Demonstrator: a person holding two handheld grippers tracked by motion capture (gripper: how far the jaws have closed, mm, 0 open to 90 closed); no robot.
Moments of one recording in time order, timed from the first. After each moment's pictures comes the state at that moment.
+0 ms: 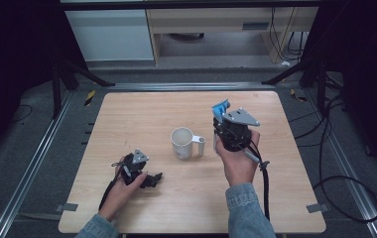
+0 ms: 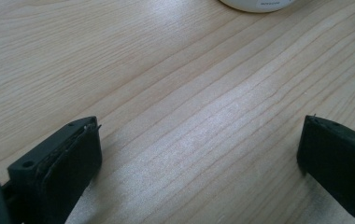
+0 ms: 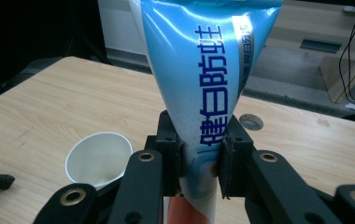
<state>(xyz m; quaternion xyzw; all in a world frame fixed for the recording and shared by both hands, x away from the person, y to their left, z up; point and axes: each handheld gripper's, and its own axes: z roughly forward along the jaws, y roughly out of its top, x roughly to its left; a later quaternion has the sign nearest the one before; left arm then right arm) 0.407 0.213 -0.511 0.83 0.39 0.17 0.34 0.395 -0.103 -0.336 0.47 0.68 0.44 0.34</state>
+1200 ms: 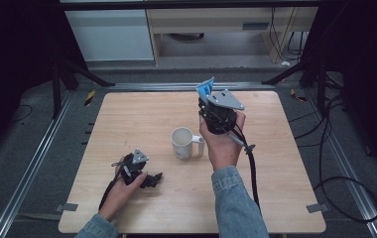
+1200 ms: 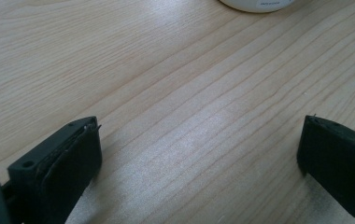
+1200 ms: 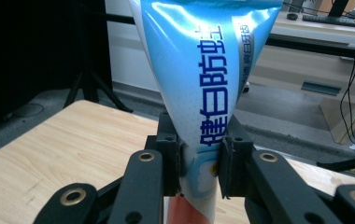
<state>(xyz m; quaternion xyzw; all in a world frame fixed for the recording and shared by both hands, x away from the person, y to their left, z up) 0.407 0.213 -0.511 0.83 0.39 0.17 0.34 0.417 -0.066 -0.300 0.44 0.66 0.49 0.37</state>
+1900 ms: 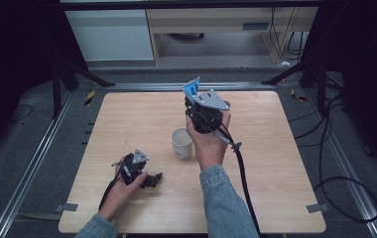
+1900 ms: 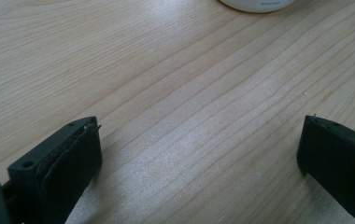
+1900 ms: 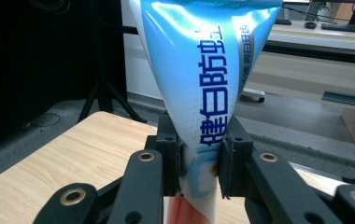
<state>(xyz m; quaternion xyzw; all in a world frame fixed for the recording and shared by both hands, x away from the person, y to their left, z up) 0.407 0.213 -0.511 0.83 0.39 0.17 0.34 0.426 -0.036 -0.310 0.42 0.65 0.52 0.36</state>
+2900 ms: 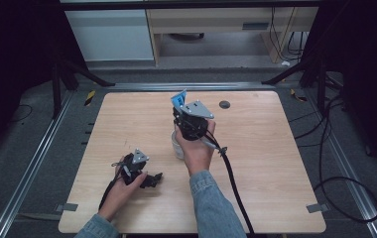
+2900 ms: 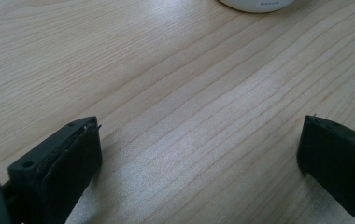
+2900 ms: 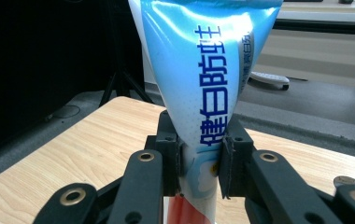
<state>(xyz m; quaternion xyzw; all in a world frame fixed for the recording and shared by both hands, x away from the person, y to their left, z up) 0.407 0.213 -0.511 0.84 0.39 0.17 0.34 0.439 -0.007 -0.354 0.42 0.67 0.53 0.32</state>
